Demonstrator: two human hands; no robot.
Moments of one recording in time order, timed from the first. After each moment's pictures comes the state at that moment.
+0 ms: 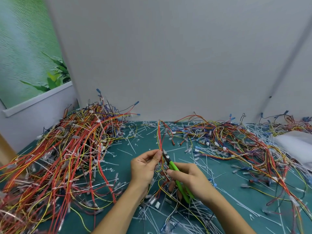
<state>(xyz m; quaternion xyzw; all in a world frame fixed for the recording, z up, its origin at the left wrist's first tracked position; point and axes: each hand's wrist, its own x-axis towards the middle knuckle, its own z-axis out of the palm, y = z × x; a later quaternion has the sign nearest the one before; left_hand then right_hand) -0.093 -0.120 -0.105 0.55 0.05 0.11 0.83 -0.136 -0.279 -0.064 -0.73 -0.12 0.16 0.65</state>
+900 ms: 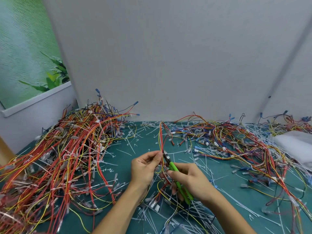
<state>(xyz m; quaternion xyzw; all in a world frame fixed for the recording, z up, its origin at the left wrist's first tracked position) -0.098 -0.120 -0.102 0.56 0.05 0.10 0.82 -0.137 -0.282 -0.061 -0.76 -0.11 0.16 0.62</state>
